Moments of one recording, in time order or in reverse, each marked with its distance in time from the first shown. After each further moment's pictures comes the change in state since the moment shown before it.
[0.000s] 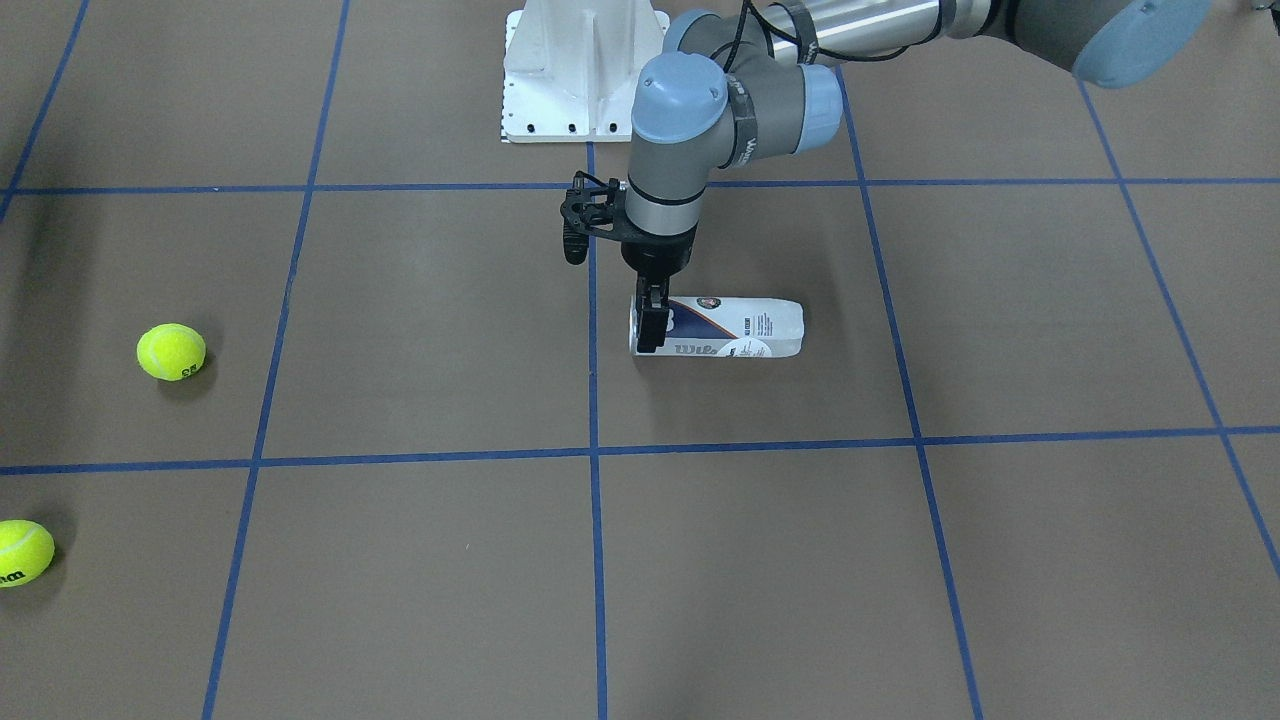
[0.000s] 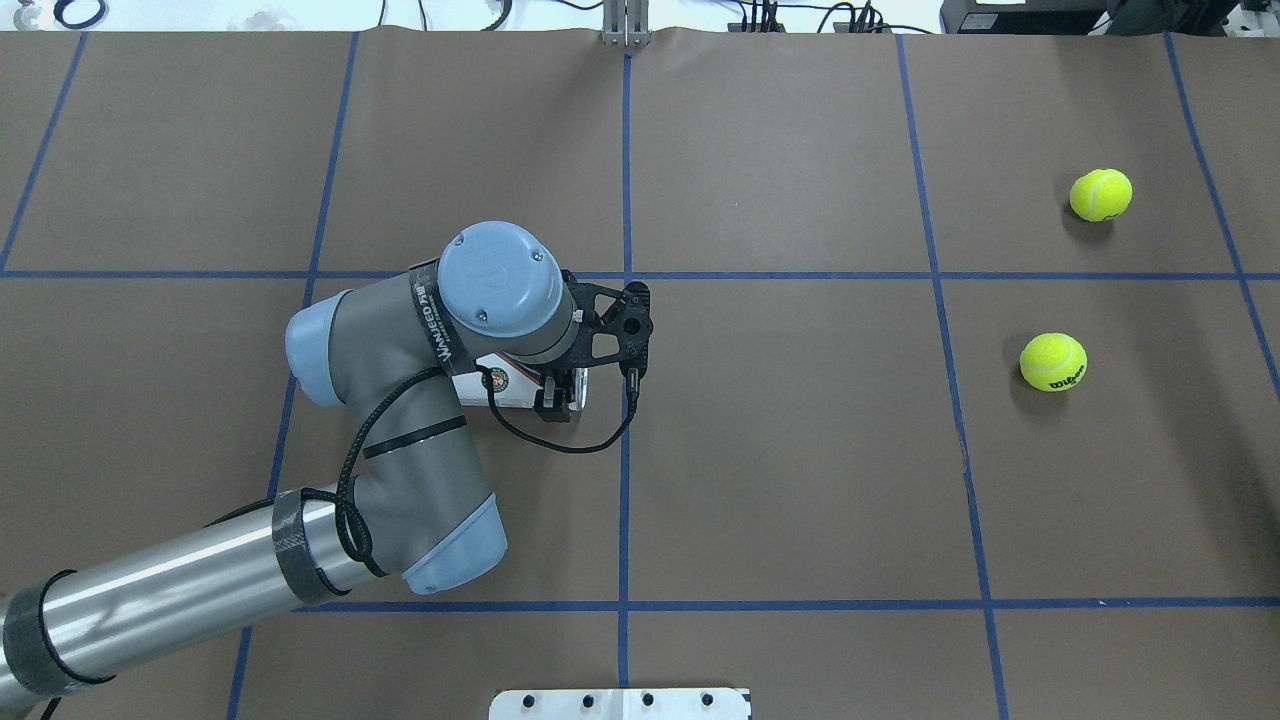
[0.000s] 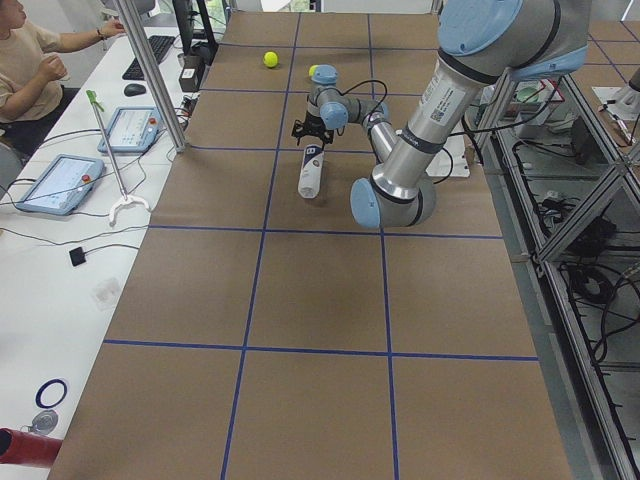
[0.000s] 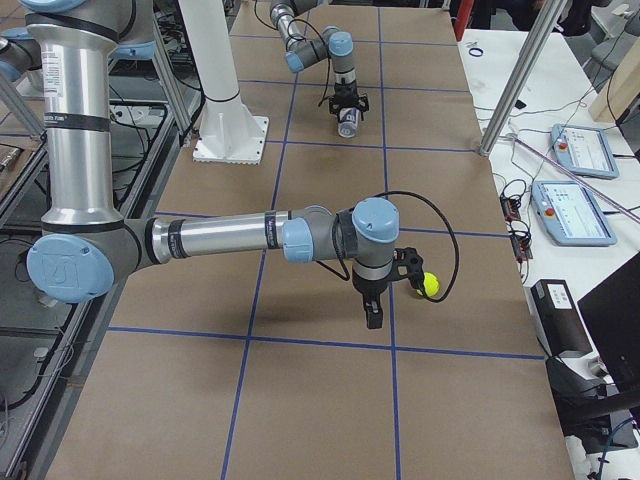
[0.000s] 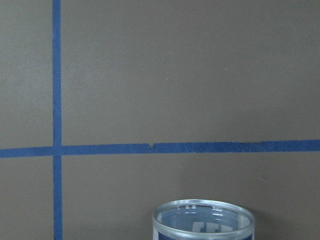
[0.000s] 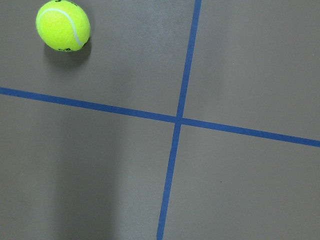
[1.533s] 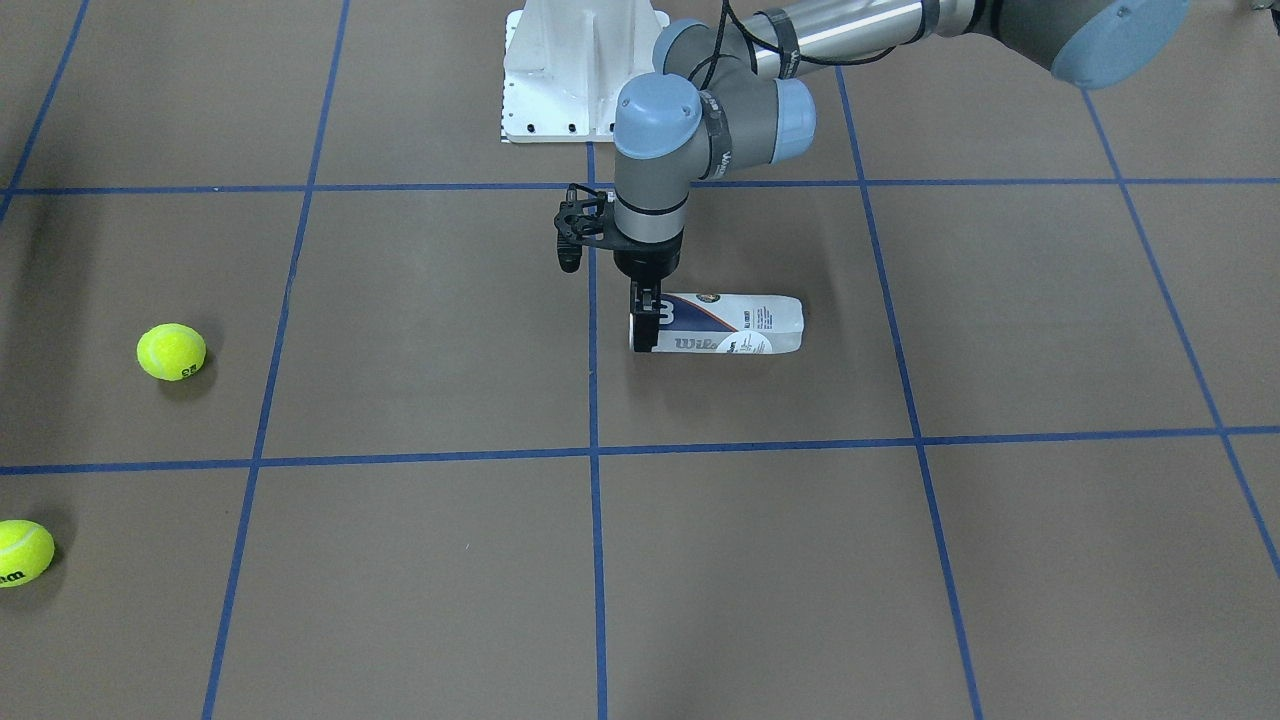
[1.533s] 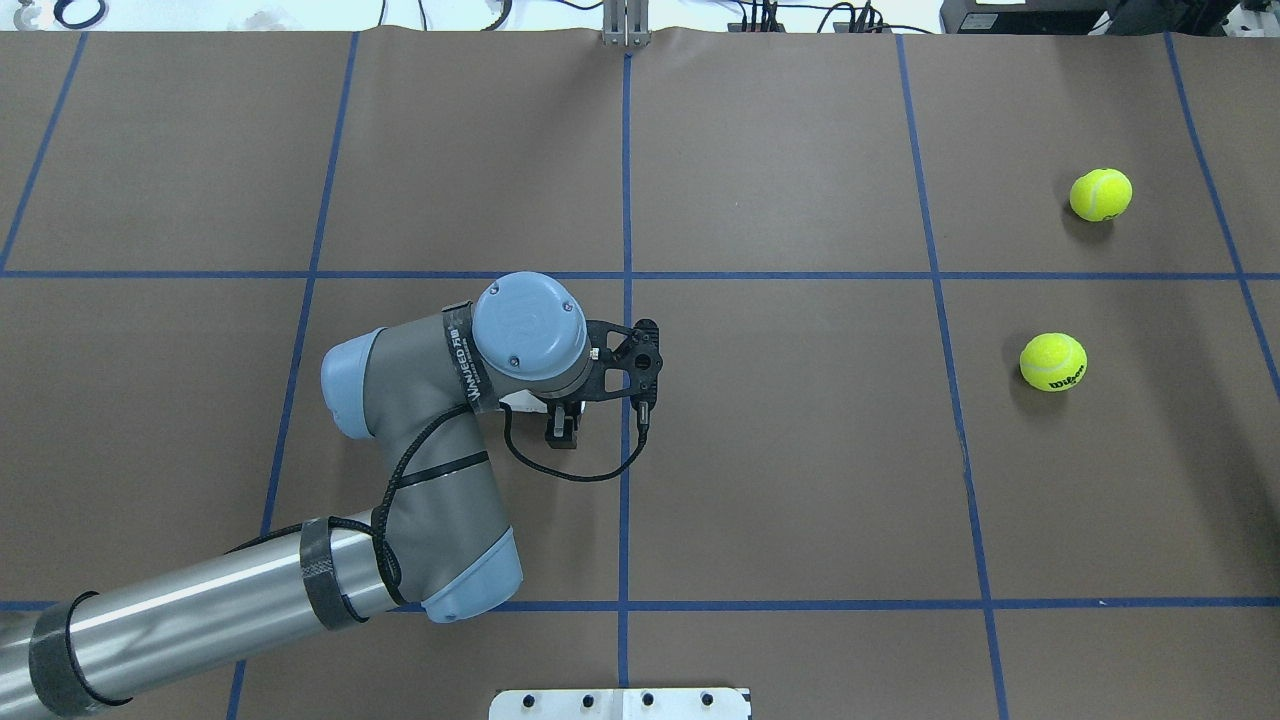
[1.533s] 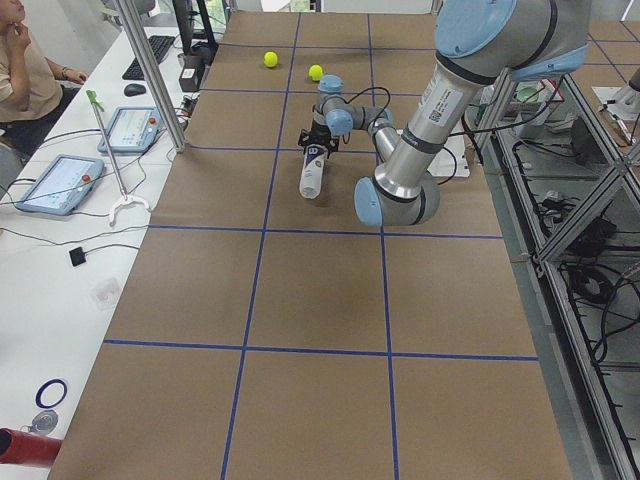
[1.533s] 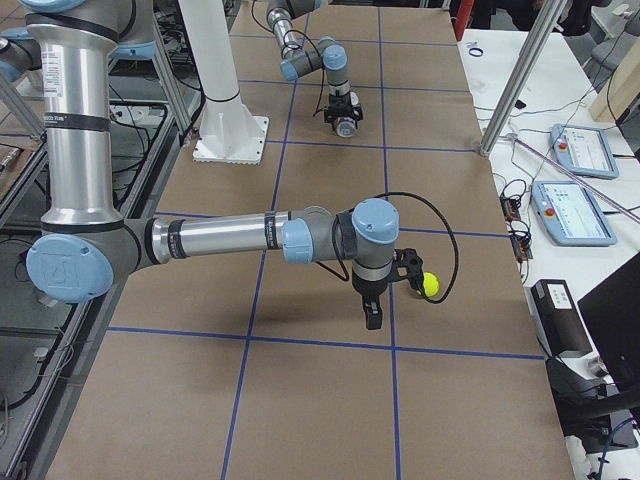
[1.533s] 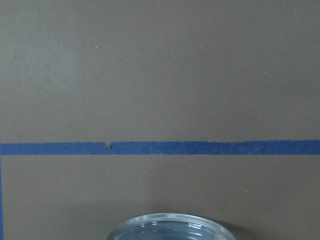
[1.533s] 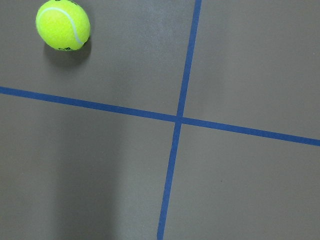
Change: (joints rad) left arm 0.047 -0.008 0.059 -0.011 0.048 -0.030; right arm 0.001 -0.002 -0.002 0.000 0.001 0.000
